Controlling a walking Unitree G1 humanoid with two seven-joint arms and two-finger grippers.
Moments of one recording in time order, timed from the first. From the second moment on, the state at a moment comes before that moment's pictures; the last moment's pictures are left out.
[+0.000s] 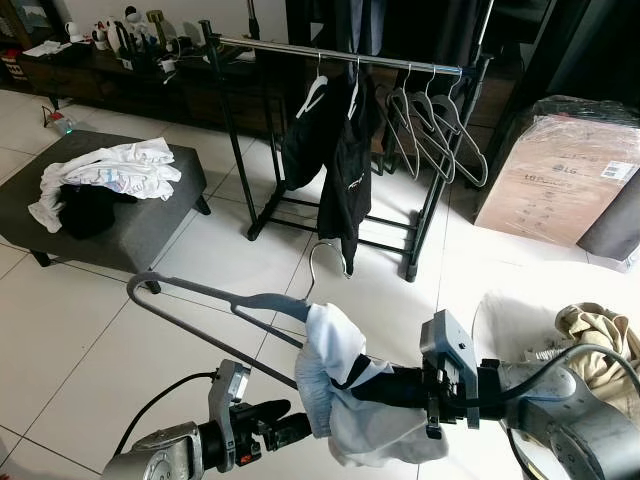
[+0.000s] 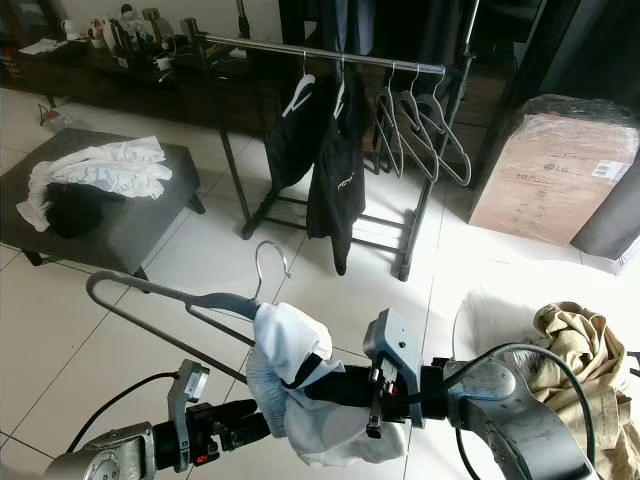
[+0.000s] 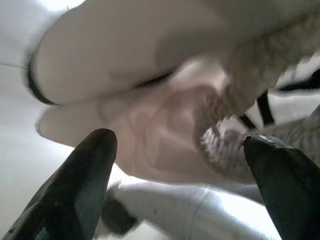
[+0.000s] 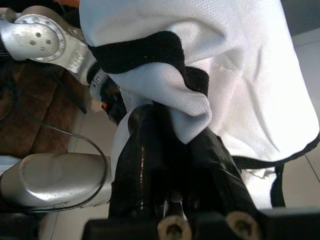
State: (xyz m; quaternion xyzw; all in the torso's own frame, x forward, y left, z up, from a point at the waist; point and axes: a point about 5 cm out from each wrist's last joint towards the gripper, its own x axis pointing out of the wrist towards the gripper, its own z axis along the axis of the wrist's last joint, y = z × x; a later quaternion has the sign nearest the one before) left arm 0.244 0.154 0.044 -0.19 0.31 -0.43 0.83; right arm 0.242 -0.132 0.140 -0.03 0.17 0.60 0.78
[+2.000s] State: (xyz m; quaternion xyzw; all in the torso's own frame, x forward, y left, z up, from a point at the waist) left arm 0.271 0.172 0.031 -0.06 0.35 -0.30 0.89; right arm 0.243 -0.129 0.137 -0.07 0.19 0.61 0.77
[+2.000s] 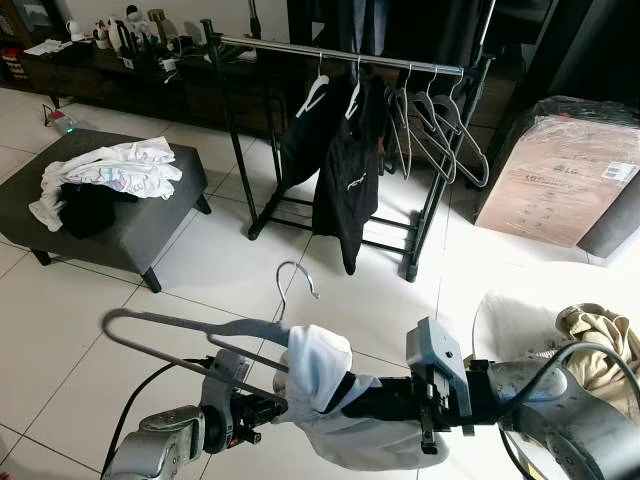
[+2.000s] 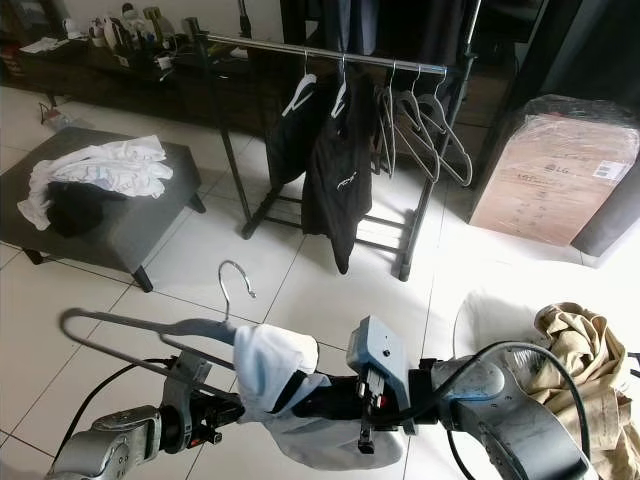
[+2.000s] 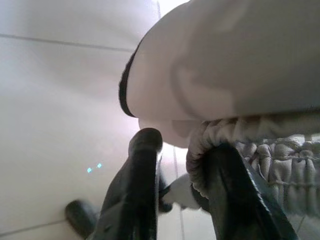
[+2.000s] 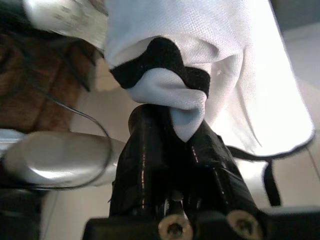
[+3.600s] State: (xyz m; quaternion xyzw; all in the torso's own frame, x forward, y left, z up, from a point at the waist) left arm 0.273 0.192 0.043 -0.06 0.31 -0.20 0.93; right arm 0.282 -0.227 0.051 -0.31 0.31 0.36 0.82
